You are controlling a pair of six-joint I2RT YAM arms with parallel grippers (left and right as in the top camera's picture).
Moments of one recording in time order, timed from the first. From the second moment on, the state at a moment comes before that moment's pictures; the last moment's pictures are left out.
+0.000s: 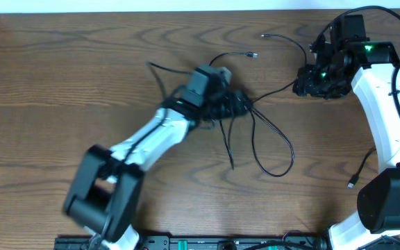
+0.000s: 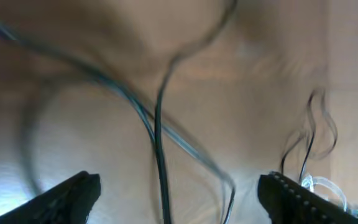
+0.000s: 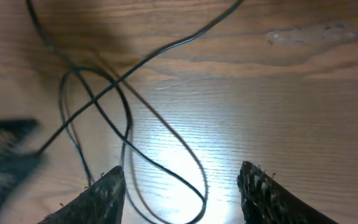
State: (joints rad) left arm -0.50 1.78 1.12 -0.15 0.47 -0.69; right arm 0.06 1.76 1.61 -1.14 -0.20 0.13
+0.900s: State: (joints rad) left arm -0.13 1.50 1.12 -0.61 0.36 -0.54; right arm 0.35 2.02 1.61 -0.90 -0.20 0.51
